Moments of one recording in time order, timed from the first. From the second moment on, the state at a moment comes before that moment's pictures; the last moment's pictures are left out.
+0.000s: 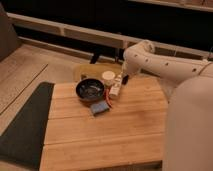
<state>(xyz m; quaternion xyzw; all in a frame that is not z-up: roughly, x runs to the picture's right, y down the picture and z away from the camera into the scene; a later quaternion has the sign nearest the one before) 0.106 -0.098 0.852 -0.09 0.07 0.76 0.64</state>
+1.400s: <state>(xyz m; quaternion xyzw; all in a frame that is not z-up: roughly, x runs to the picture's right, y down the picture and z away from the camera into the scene) 0.043 -0.155 0.926 -0.08 -0.01 0.69 0.72</state>
